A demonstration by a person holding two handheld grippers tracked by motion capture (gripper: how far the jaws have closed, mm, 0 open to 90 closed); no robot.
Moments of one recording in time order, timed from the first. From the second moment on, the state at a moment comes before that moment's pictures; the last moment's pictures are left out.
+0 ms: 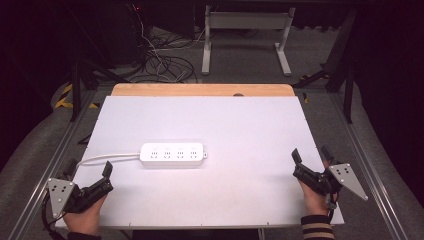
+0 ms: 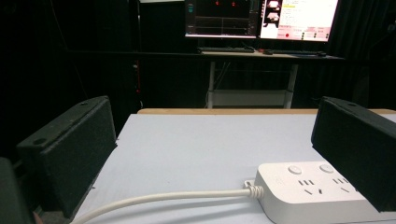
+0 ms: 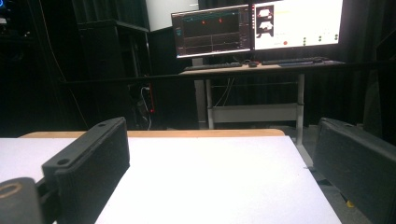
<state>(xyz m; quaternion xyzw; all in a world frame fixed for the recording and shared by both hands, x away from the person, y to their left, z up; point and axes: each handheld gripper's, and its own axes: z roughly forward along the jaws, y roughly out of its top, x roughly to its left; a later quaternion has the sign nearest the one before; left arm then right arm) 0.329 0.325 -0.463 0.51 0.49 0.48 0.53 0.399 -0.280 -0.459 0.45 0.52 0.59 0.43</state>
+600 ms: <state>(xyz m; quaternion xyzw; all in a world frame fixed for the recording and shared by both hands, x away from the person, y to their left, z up) 0.330 0.324 -0.463 0.51 0.46 0.50 0.52 0.398 -0.278 -0.459 0.44 0.52 0.59 0.43</state>
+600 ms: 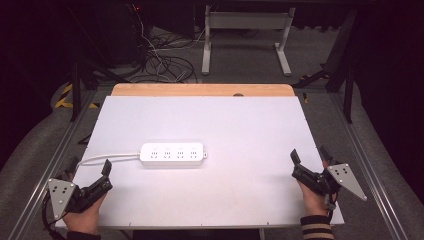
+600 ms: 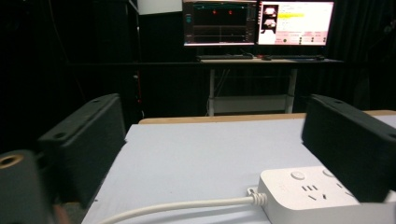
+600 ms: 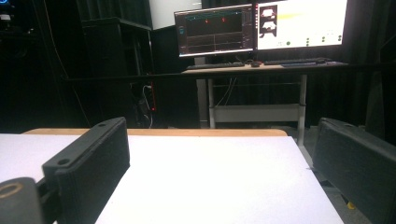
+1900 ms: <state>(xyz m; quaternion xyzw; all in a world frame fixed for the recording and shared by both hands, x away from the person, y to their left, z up) 0.446 0.245 -0.390 0.72 0.50 0.30 0.39 0.397 -0.282 -0.456 0.44 0.53 0.59 0.42</state>
